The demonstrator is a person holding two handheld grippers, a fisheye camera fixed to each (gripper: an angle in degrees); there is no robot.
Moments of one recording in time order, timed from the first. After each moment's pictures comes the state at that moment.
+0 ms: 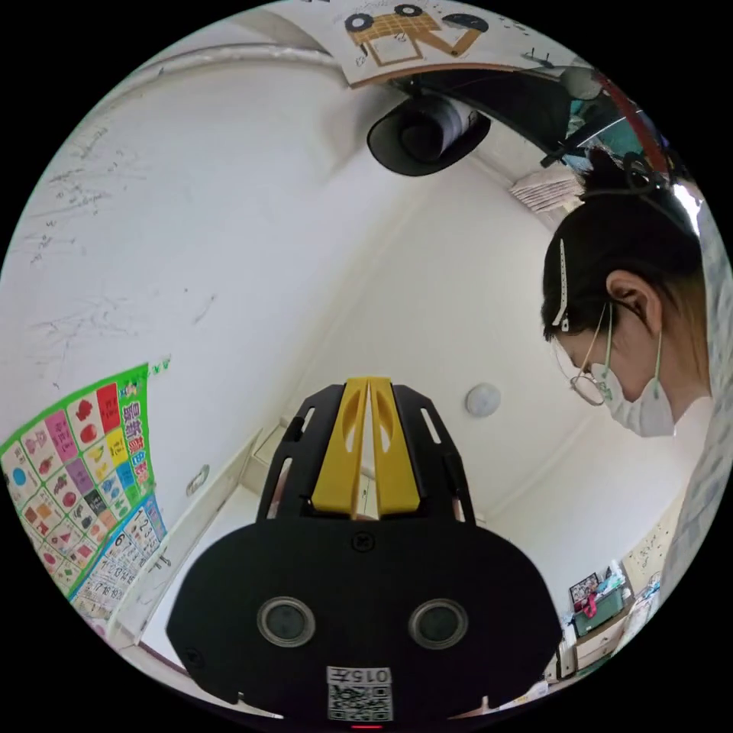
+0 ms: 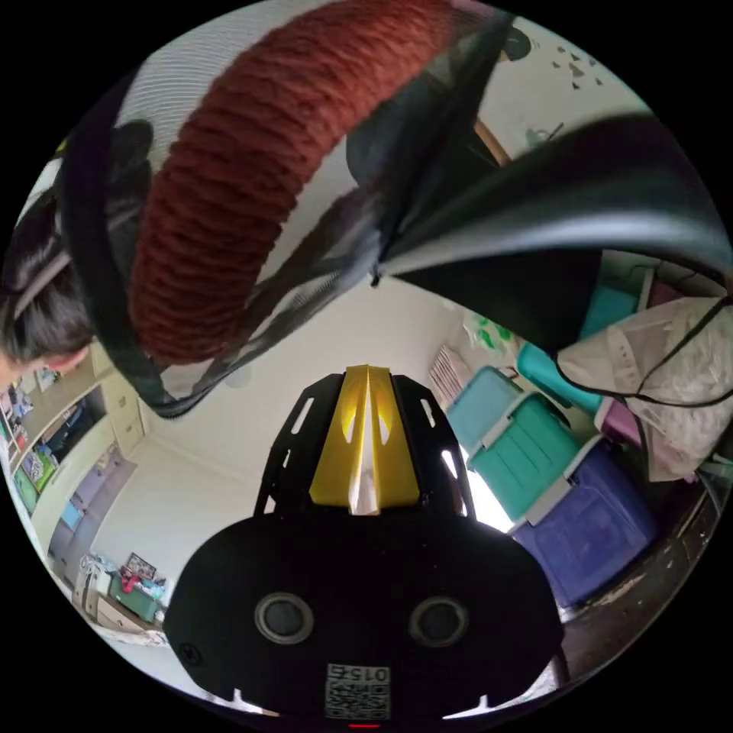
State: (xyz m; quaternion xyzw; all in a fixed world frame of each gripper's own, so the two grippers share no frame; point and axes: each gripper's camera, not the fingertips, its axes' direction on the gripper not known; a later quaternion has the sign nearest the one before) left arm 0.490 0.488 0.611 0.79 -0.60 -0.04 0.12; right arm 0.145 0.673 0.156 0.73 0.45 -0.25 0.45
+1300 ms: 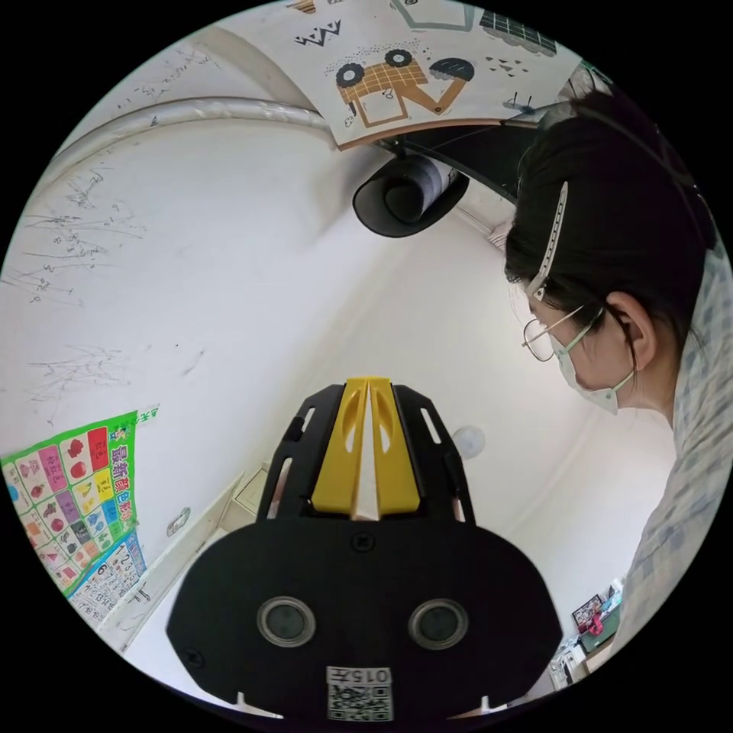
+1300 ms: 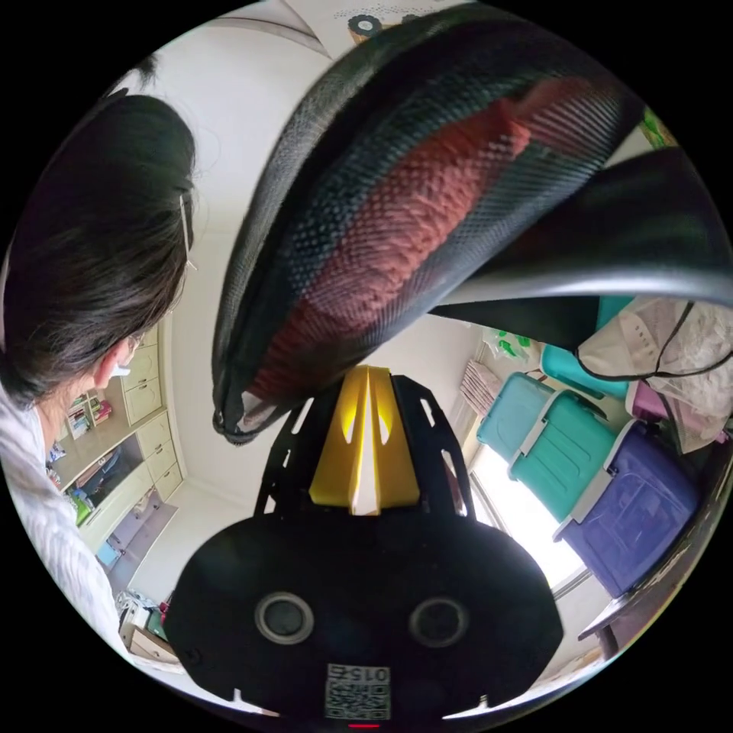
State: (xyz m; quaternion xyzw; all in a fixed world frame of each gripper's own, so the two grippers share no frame) left arm 0.534 0.518 0.669 0.80 -0.60 0.05 0.06; right arm 0.129 0.765 0.212 0.76 0.35 -0.30 0.45
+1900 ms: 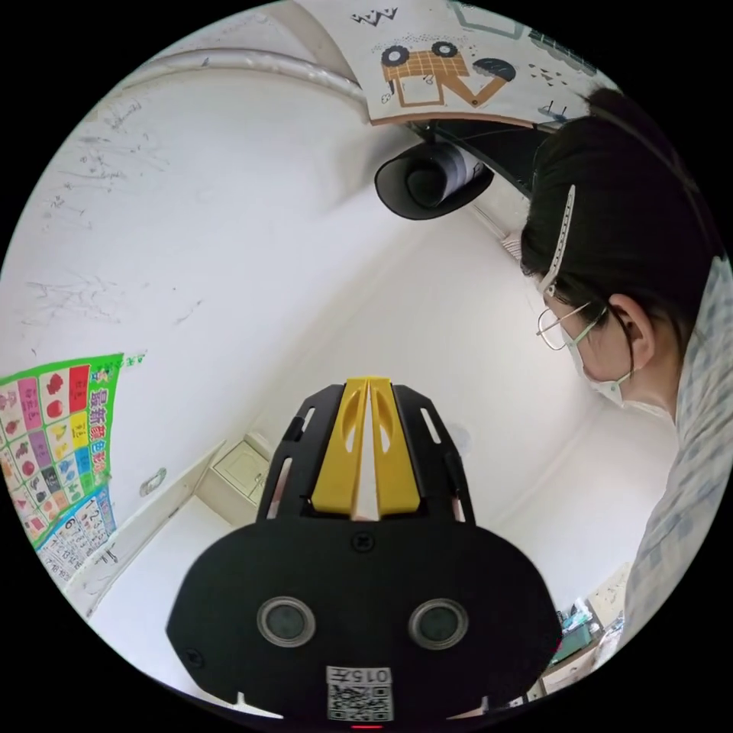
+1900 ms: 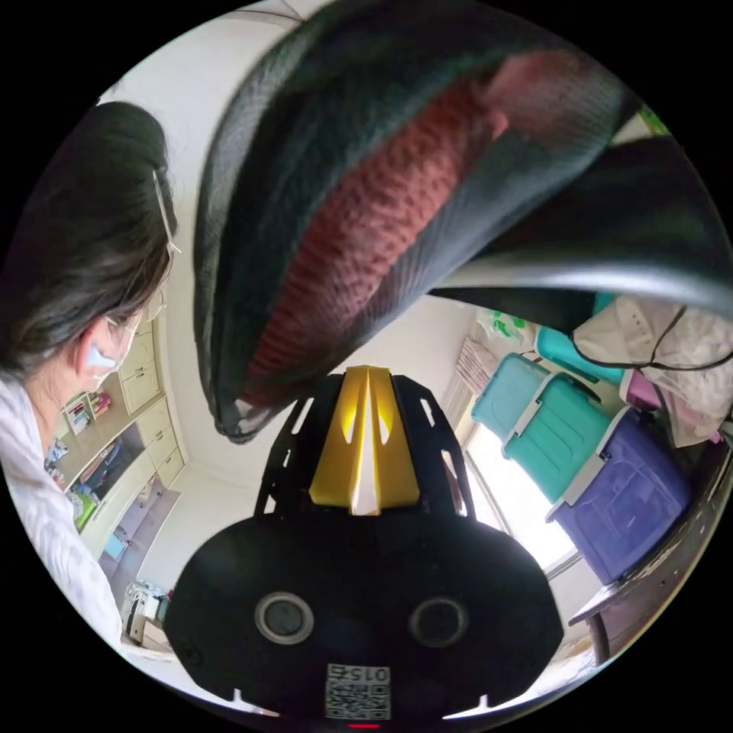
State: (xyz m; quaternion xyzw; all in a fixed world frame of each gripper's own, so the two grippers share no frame) left arm 0.436 0.552 0.592 0.83 -0.55 0.05 0.09; right arm 0.153 0.739 0.185 0.75 0.37 -0.28 0.48
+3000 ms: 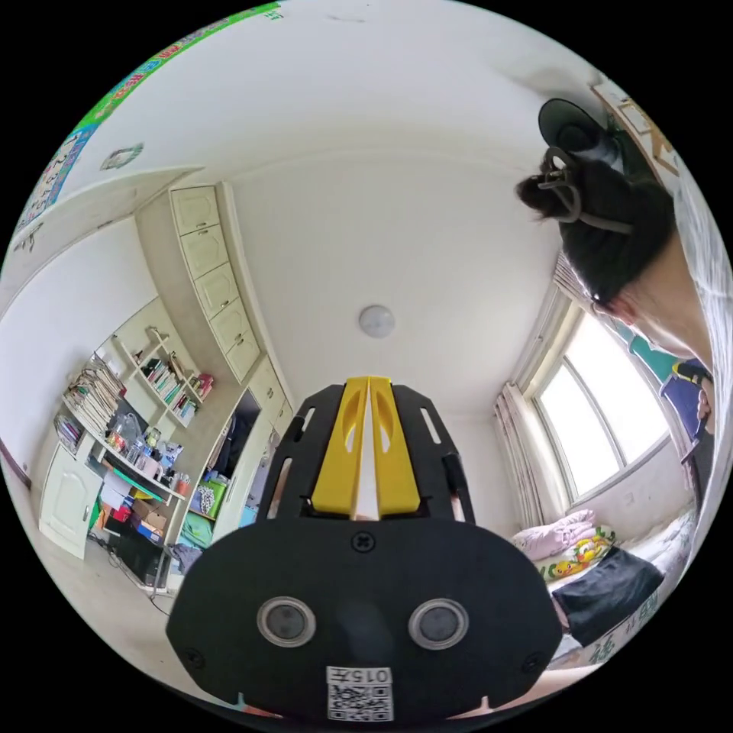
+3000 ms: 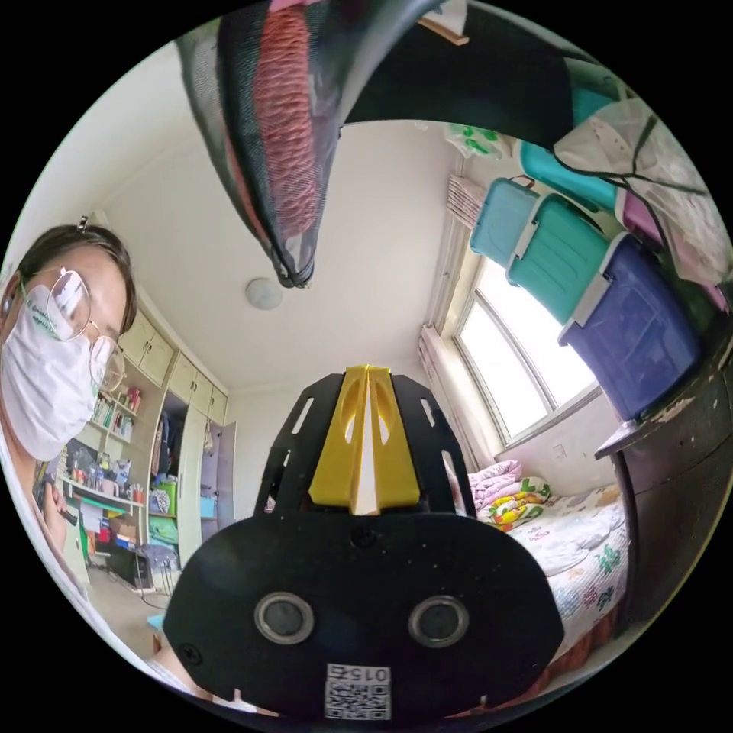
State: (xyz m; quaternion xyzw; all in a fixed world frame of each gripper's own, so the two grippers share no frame) left arm 0.085 0.451 0.502 0.89 -0.20 0.00 0.41; right arm 0.251 0.619 0.153 0.62 0.31 -0.10 0.72
